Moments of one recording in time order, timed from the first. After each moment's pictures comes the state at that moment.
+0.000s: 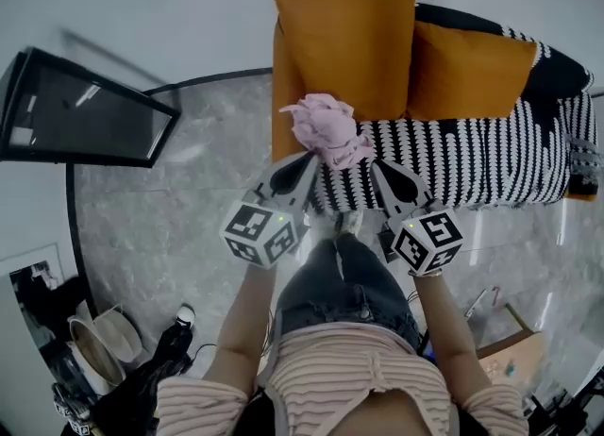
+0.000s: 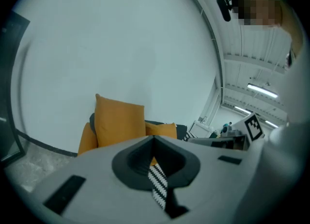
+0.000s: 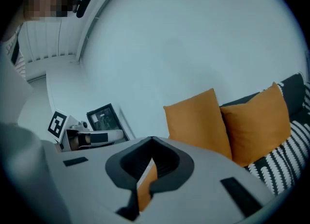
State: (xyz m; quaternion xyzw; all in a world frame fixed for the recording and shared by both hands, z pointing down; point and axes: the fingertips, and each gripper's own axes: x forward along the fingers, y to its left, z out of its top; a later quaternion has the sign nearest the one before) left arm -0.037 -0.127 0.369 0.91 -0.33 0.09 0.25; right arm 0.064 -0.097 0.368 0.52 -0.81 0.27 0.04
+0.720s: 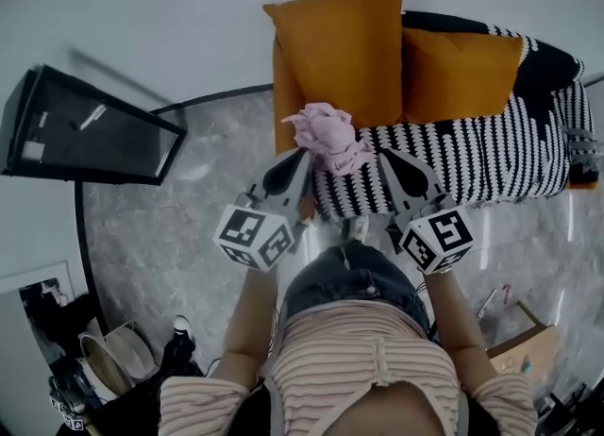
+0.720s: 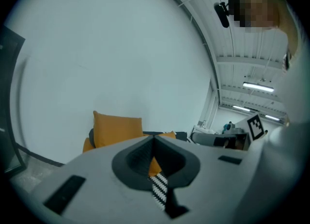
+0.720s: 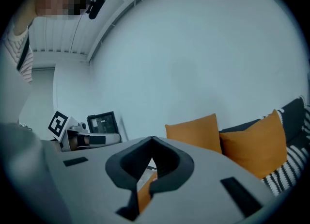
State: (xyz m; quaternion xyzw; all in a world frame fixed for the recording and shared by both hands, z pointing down) left arm -0.048 -0.128 0.314 0.92 -0.34 0.05 0.20; right arm 0.071 -0.094 0.299 0.54 -0.82 0.17 0.02
